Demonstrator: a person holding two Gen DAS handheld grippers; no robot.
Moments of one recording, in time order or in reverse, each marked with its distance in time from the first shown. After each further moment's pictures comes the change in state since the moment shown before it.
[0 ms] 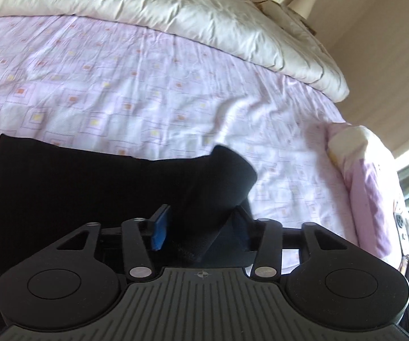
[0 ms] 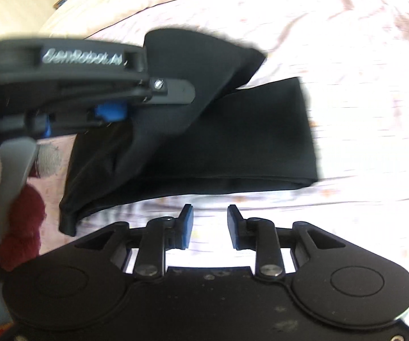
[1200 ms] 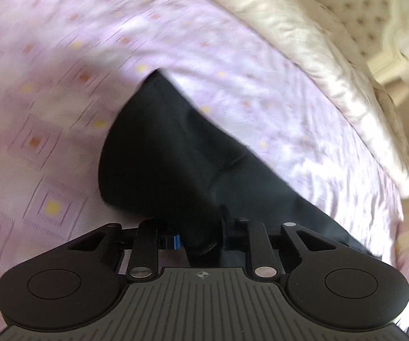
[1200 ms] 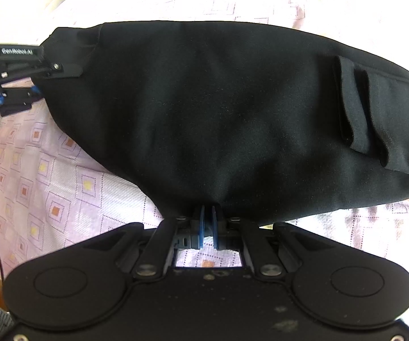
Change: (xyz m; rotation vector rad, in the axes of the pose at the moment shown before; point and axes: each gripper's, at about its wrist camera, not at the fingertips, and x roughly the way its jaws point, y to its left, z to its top) left arm -0.139 0.353 0.021 -0.338 -0.051 0.157; right arm 0.126 0.258 -0.016 -0.194 0.184 -0.043
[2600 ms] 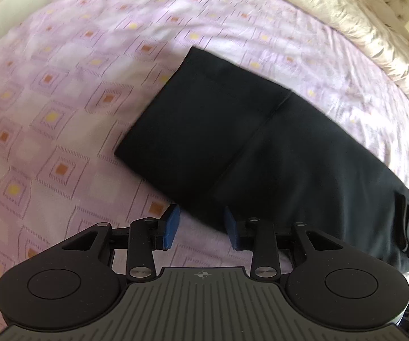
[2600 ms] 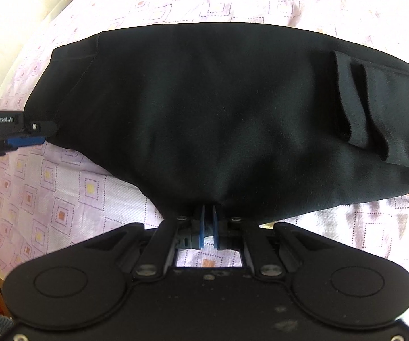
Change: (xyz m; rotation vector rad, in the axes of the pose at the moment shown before) left arm -0.018 0.013 -0.047 0.023 0.092 0.289; right arm -0.005 -0.014 0.004 0.043 -0.003 0.039
